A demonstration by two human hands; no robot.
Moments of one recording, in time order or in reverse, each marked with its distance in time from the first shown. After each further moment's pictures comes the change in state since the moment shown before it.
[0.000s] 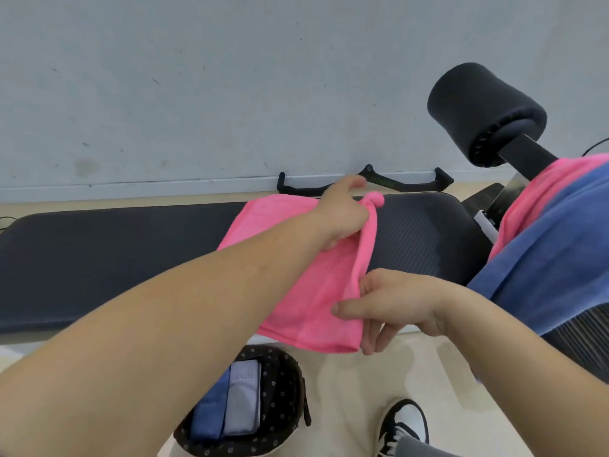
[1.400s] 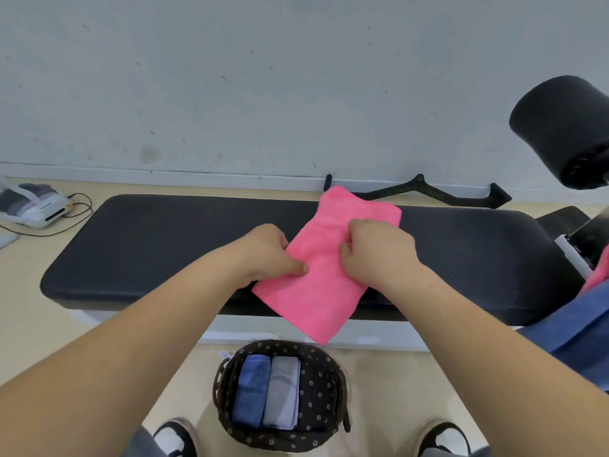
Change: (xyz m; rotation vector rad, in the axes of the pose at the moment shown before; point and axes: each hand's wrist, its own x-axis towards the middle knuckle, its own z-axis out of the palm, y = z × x) left_hand -0.108 -0.075 -0.176 0.488 0.045 -0.359; right_hand 0.097 -0.096 0.039 -0.851 0.779 -0.152
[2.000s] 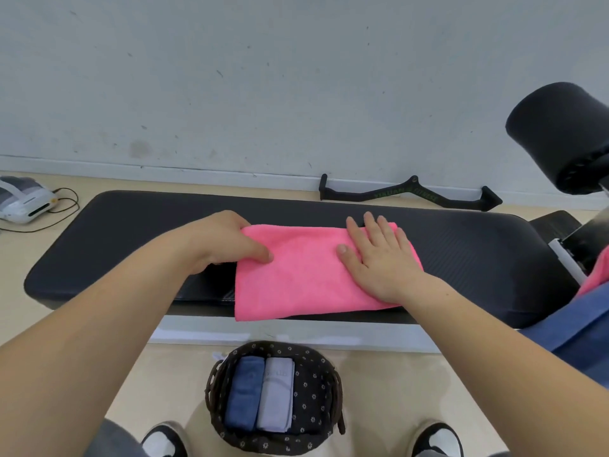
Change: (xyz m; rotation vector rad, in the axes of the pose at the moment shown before) left_hand 0.009 -0.035 -0.043 -0.121 -0.023 -0.029; right_hand 0.009 0.036 0.041 0.072 -0.159 -0.063
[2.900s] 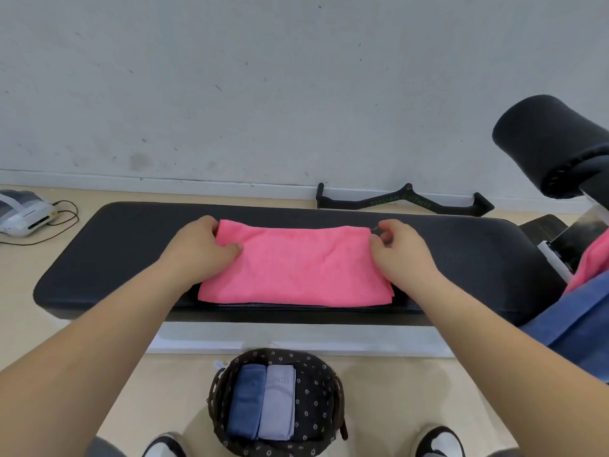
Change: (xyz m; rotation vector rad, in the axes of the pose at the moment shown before) left_hand 0.007 -0.047 -0.006 0.152 0.431 0.073; right_hand -0.003 0.014 -0.015 0.535 0.331 0.240
